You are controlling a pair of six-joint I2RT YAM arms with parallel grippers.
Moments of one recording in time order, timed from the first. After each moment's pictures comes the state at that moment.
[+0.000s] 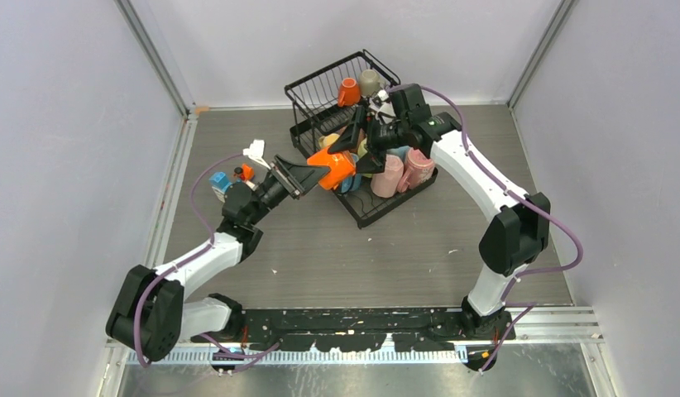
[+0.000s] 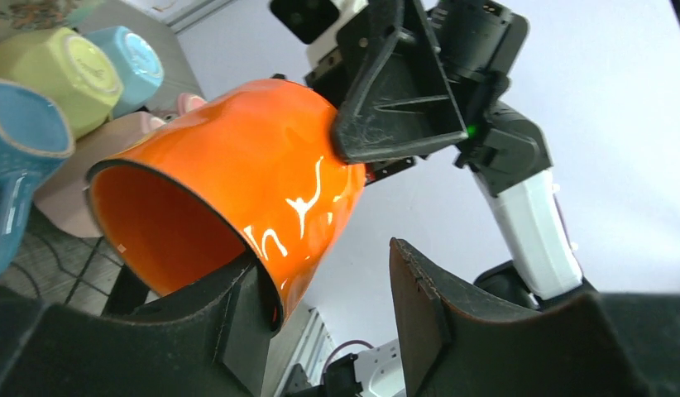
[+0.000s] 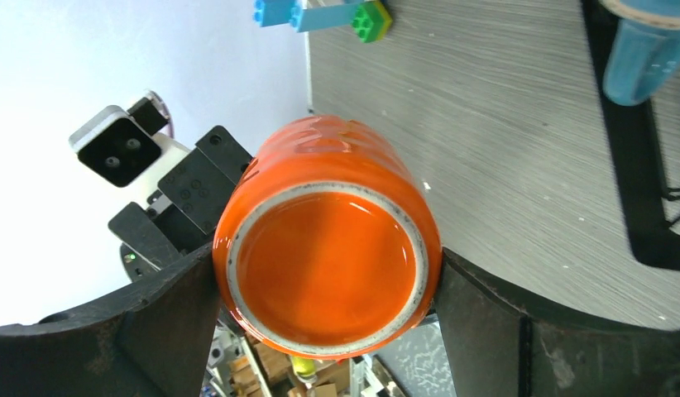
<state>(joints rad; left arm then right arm) -0.44 1.19 0.51 0.92 0.41 -1.23 0.47 1.75 1.70 -0.70 -0.69 0.87</state>
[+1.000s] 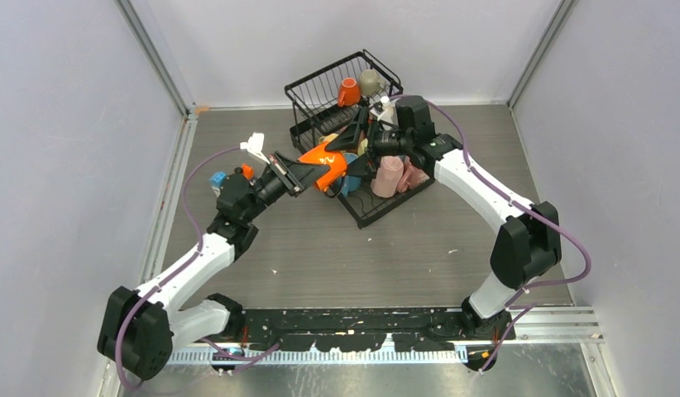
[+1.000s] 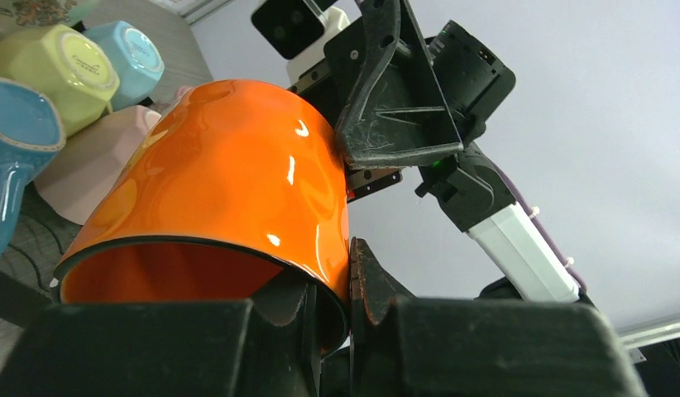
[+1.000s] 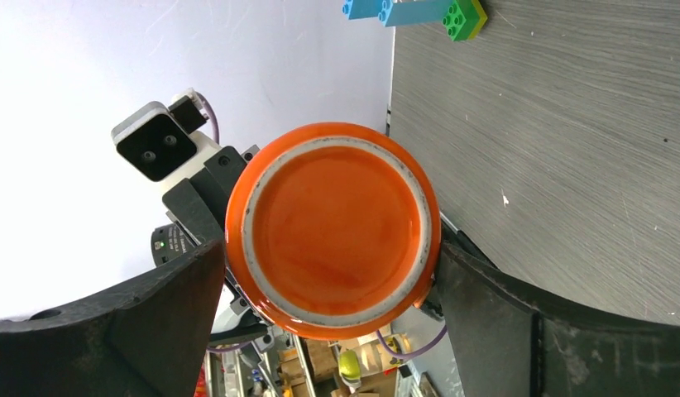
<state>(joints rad) -0.45 1.08 0.62 0.65 0.40 -1.18 0.48 1.64 1.42 -0.23 -0.81 1.15</state>
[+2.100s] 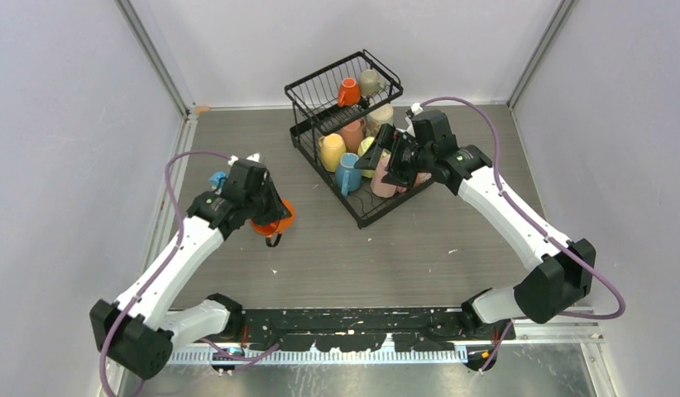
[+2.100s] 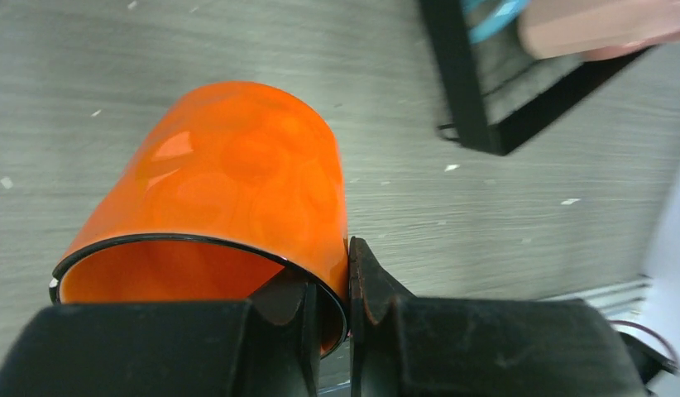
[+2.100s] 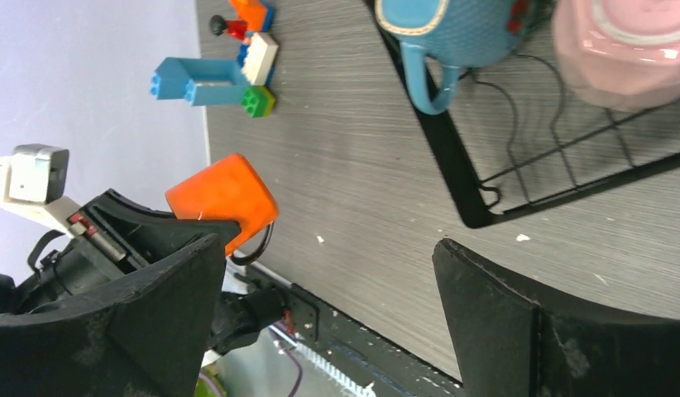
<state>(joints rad) -0.45 1.03 1.01 -0.75 0.03 -0.74 0.48 1.42 1.35 -0.57 -0.32 0.82</state>
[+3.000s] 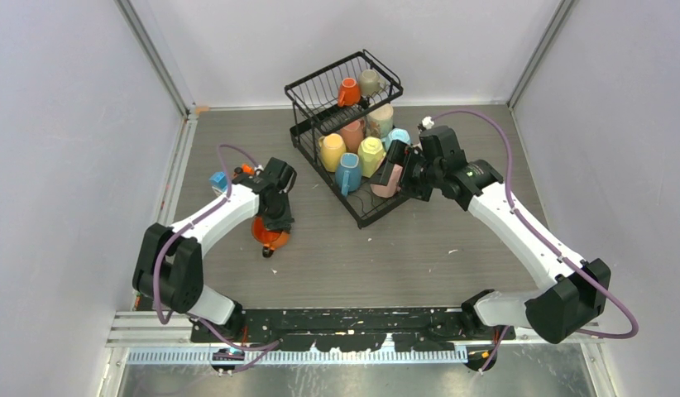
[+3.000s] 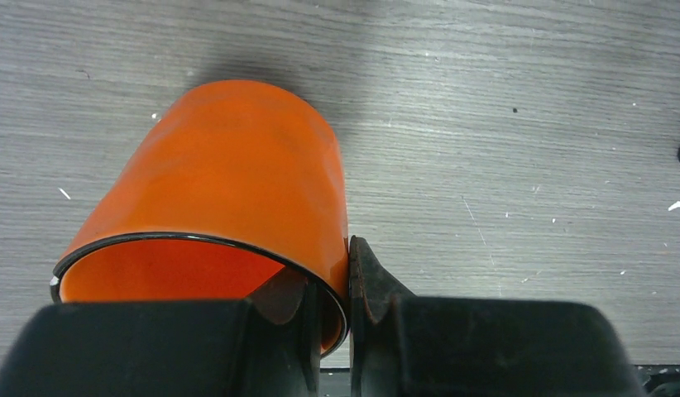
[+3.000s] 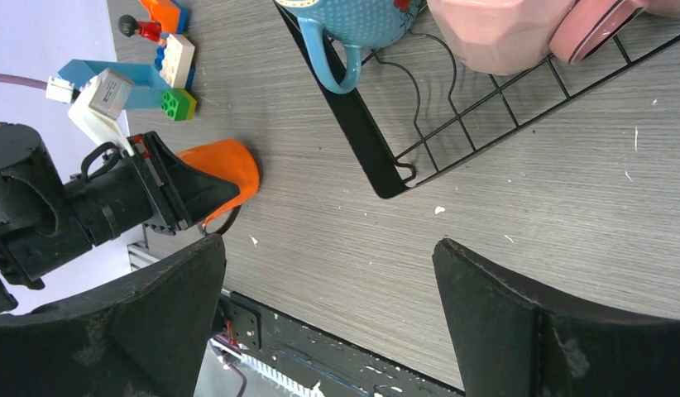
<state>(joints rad) -0.44 1.47 1.02 -0.81 -0.06 -0.61 0.49 1.28 1.22 -0.66 -0.15 0.75</state>
